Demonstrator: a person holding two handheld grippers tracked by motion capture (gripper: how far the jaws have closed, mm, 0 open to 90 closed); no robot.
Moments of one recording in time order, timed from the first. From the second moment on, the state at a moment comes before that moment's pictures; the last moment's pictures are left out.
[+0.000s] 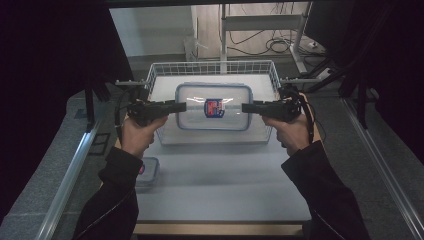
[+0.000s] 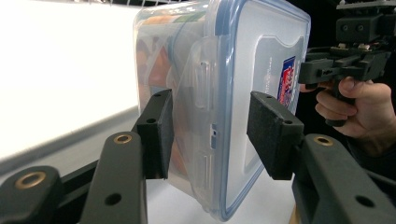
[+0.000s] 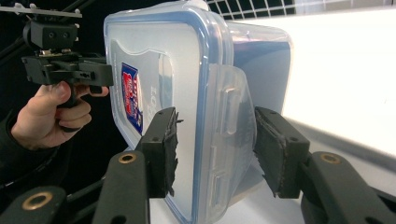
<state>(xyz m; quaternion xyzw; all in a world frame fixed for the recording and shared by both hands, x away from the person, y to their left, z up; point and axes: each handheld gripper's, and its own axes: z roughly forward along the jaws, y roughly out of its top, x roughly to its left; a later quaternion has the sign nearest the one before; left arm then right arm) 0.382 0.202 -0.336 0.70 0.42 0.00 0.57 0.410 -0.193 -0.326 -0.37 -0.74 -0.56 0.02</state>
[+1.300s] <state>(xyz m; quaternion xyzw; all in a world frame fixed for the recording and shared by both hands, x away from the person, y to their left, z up) 0.453 0.208 -0.320 0.67 0.46 -0.02 0.58 0.496 -0.185 -0.305 -0.42 -0.70 -0.57 0.05</state>
